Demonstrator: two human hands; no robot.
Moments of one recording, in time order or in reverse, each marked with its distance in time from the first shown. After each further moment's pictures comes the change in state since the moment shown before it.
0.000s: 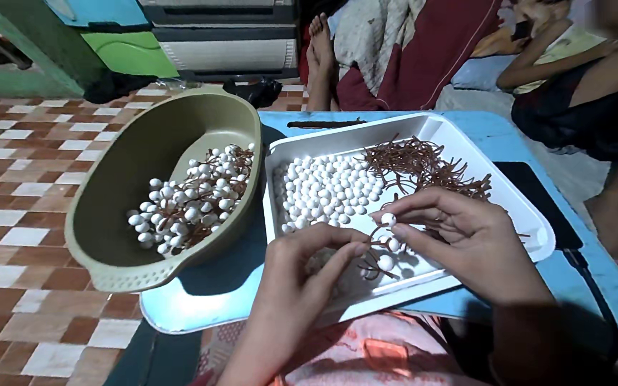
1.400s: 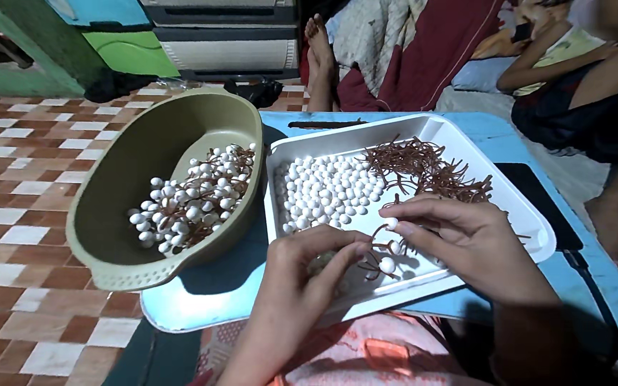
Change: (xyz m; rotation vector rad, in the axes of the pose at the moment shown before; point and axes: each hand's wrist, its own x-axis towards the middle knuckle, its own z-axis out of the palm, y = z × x) left_hand 0.000 0.000 -0.001 0.004 -0.012 0.026; right_hand 0.001 0.003 -0.005 -0.026 -0.040 0.012
